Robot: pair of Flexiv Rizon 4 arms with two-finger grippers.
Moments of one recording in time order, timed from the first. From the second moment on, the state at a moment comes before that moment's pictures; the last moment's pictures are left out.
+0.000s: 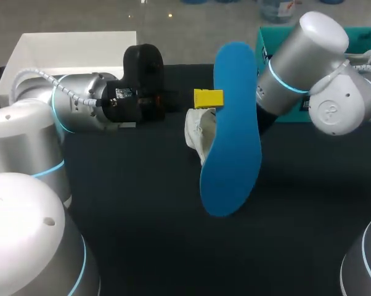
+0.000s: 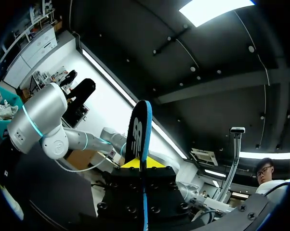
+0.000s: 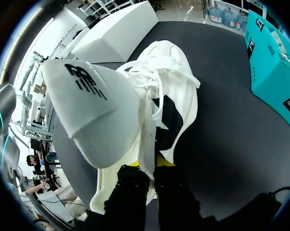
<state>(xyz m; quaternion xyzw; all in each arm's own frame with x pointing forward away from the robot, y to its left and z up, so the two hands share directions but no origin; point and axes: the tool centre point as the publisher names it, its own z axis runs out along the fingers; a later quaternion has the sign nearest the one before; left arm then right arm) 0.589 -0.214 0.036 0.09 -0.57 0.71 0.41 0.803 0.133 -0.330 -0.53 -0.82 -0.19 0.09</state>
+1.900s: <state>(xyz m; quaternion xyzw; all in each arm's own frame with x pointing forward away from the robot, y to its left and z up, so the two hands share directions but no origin) 0.589 -0.214 0.036 0.09 -0.57 0.71 0.41 0.788 0.117 -0.286 -0.57 -0.73 -0.30 0.23</state>
